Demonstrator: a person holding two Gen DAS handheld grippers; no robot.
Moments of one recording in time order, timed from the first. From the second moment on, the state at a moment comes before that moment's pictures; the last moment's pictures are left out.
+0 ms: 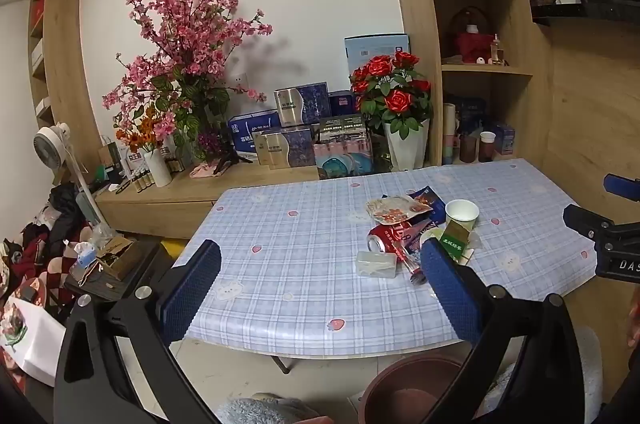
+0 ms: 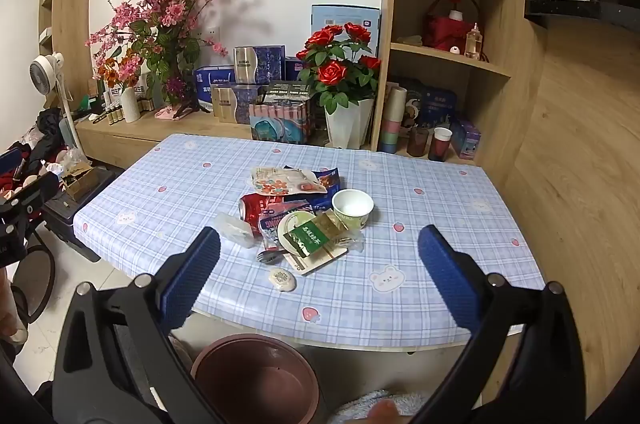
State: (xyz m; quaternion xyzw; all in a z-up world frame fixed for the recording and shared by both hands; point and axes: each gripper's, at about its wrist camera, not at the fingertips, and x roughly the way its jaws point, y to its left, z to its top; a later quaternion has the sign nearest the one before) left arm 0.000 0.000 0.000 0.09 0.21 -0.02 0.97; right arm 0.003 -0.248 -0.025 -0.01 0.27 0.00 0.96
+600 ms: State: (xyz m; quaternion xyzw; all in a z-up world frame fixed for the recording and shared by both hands) left arm 0.002 0.001 -0.004 0.09 0.22 -0.01 0.97; right arm 0.002 -0.248 -0.026 -0.01 0.27 0.00 0.96
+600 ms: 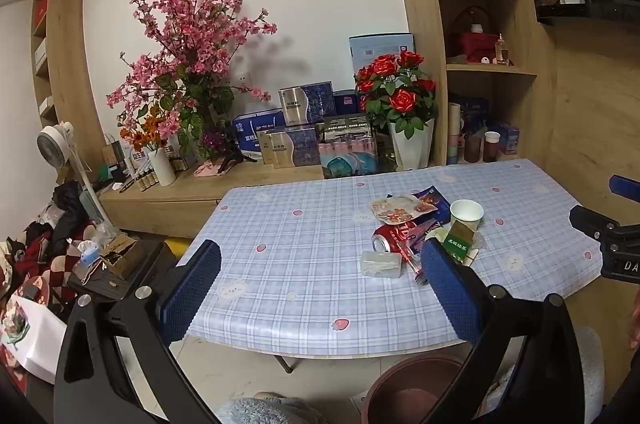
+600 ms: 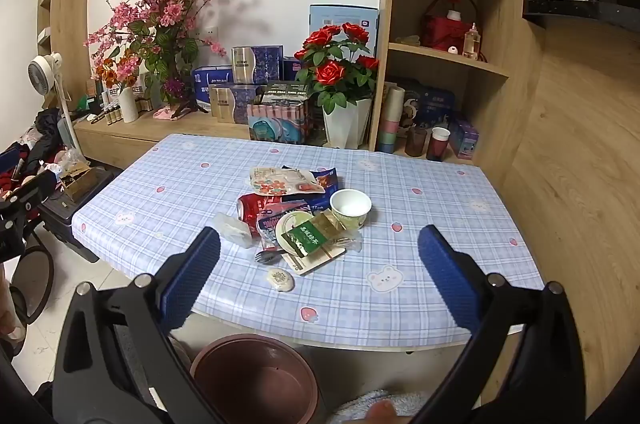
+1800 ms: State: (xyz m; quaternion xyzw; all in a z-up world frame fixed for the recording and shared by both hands) left arm -0.001 0.007 -0.004 0.09 0.22 0.00 0.97; right arm 0.001 -0.248 -0.027 -0.01 0.27 0.00 0.96
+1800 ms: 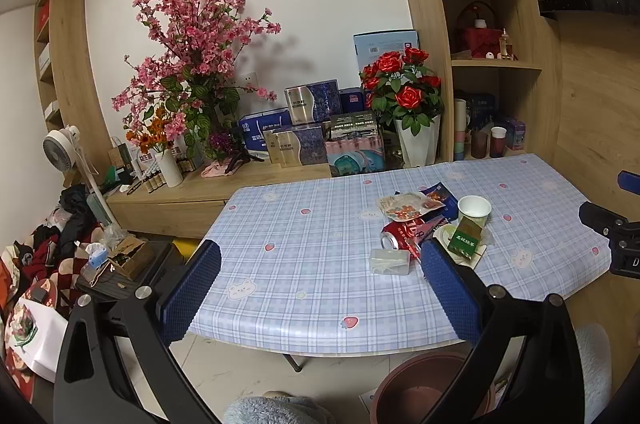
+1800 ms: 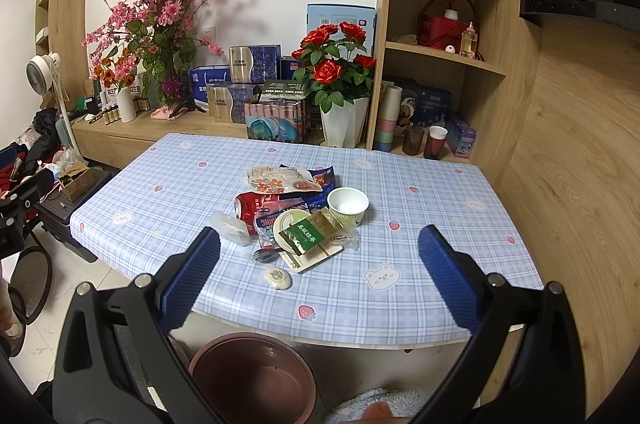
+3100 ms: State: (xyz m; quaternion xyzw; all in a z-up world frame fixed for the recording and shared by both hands) left arm 0.009 0.004 -0.022 0.09 0.23 -0.01 0.97; right arm 0.004 -0.253 -0.035 -0.01 0.27 0.00 0.96
